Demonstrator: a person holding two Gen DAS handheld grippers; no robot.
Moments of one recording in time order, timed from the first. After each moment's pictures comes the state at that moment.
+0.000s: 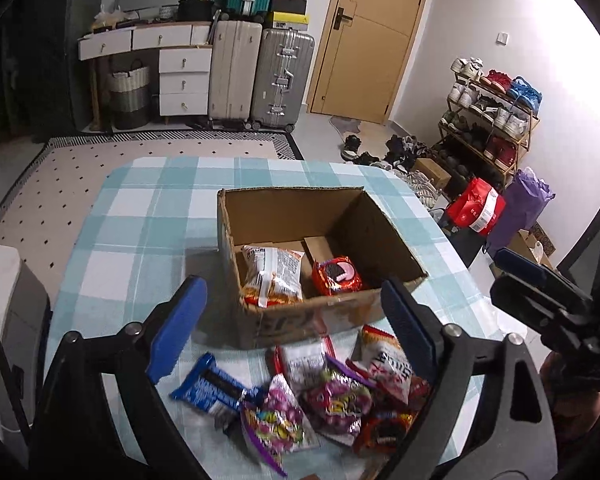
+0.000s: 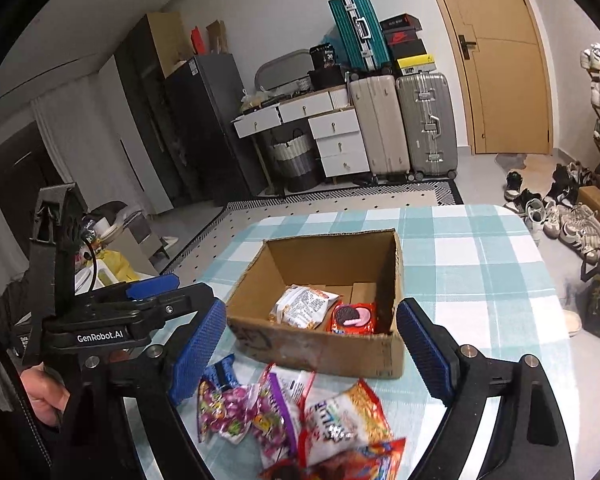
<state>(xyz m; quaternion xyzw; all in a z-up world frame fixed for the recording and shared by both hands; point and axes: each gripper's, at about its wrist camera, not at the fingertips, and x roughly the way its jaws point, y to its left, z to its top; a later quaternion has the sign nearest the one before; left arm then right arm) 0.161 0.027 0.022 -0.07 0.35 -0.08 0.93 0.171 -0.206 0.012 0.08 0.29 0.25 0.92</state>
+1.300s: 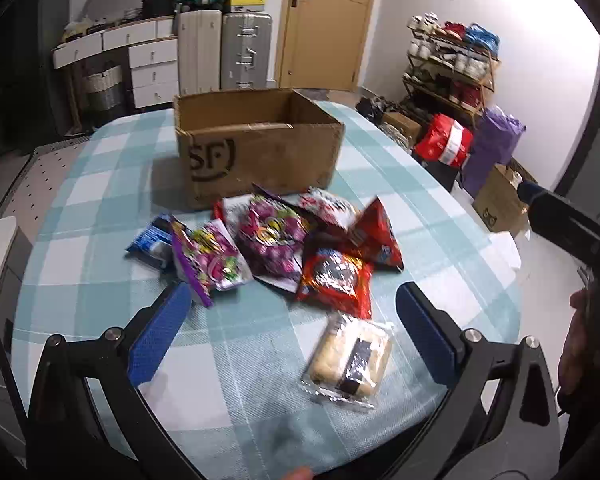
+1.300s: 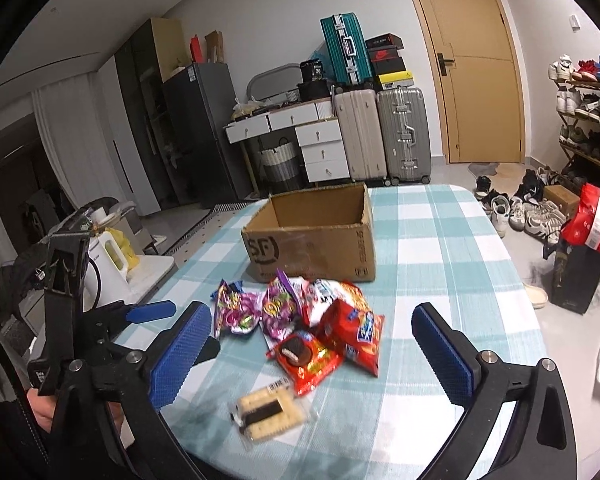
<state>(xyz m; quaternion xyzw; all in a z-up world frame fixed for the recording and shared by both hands) -0.007 -0.042 -0.050 -0.01 0.38 -0.14 0.91 -0.013 -0.252 -0.014 0.07 0.27 0.21 0.94</state>
